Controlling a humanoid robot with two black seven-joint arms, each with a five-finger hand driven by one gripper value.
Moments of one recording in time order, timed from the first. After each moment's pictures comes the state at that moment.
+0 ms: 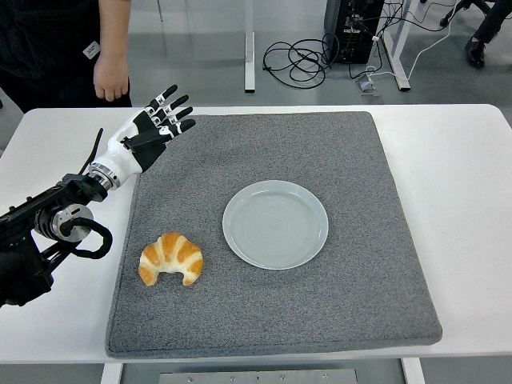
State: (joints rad) left arm -0.83 0.29 -0.54 -0.77 0.12 -0.28 -0.33; right arm -0.02 0.00 -0.01 0.19 -0.10 -0.05 0.23
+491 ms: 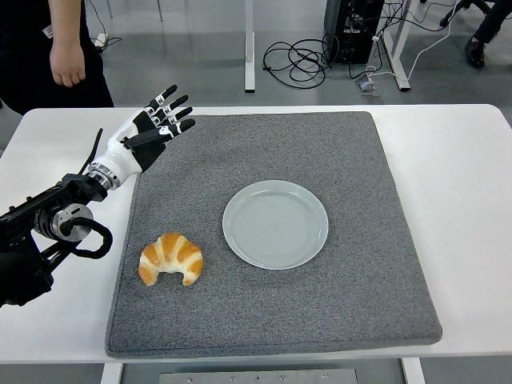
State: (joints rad) left arm -0.83 0.29 -0.54 -0.78 0.11 -0.28 -0.33; right arm -0.02 0.00 -0.01 0.19 -0.10 -0.05 0.23
